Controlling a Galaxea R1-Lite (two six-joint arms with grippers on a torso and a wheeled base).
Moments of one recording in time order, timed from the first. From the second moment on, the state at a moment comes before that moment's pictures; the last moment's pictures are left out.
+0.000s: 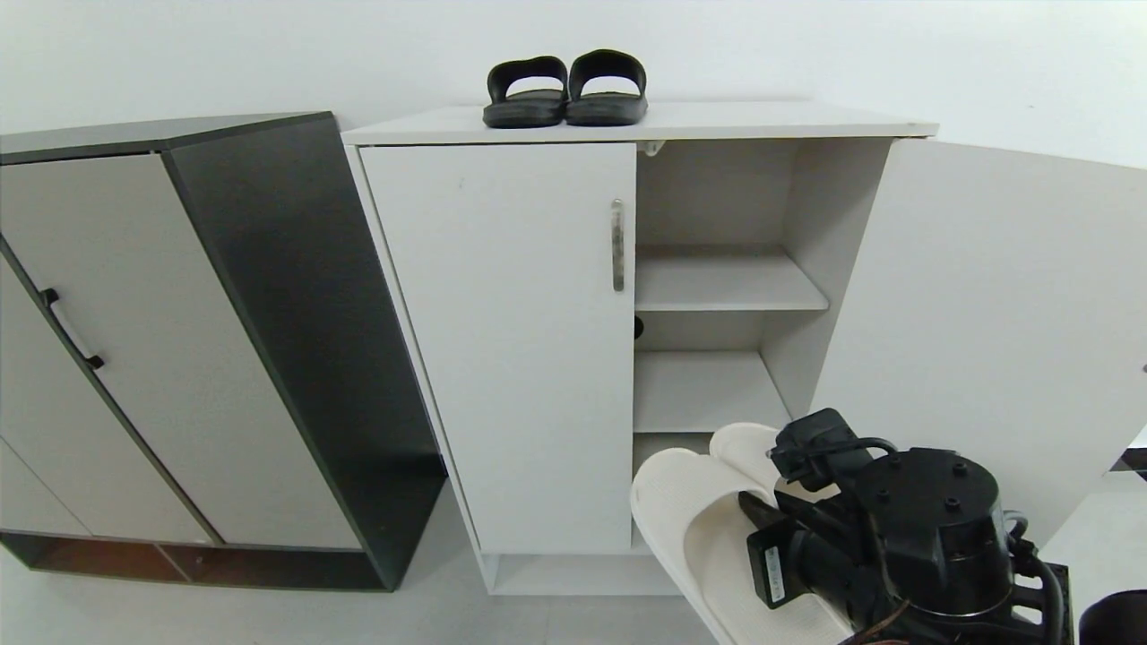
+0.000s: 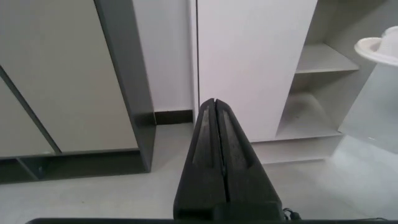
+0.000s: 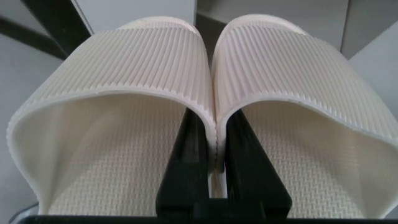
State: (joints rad) left arm 0.00 0.01 0.00 0.00 -0.05 0.02; right arm 0.89 1.70 -0.51 -0.79 -0.49 0.14
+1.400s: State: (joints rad) left arm 0.00 0.00 0.00 0.00 -0.05 0.02; right arm 0.88 2.08 -0.72 -0.81 -0.66 0.33
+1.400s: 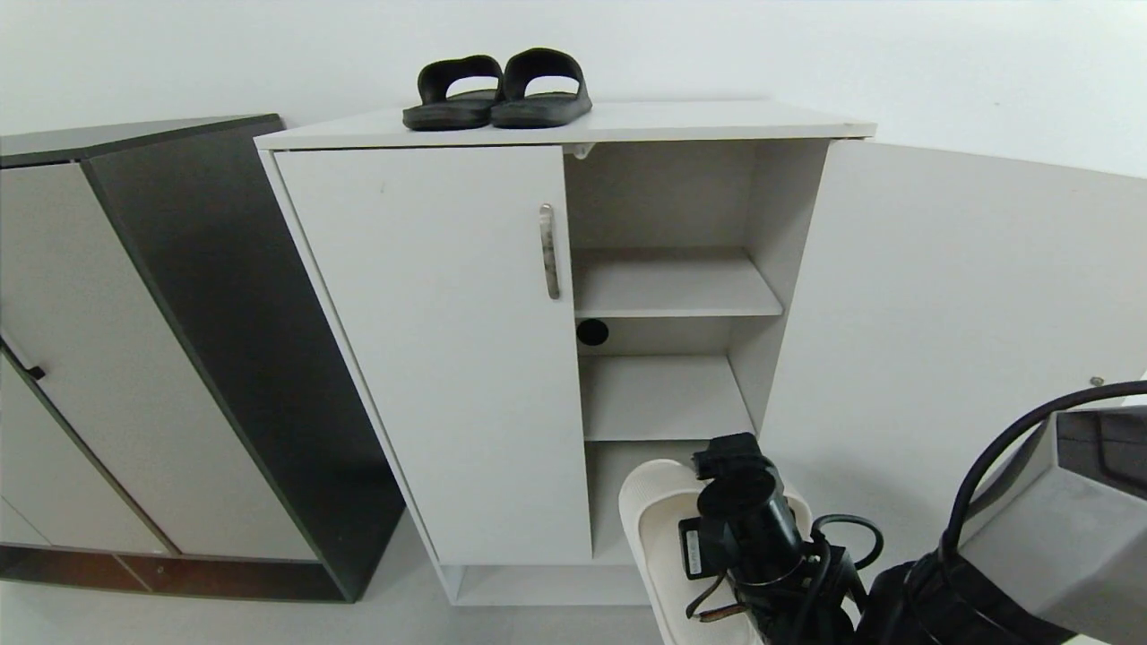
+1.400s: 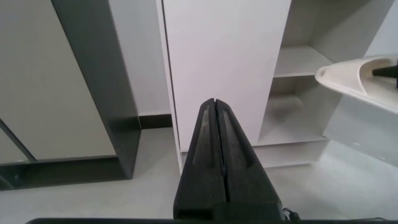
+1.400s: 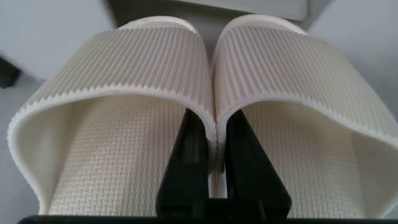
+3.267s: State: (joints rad) left arm 0.00 0.00 0.00 0.00 -0.05 0.02; right arm 0.85 2.32 -0.74 -1.45 -0.77 0.07
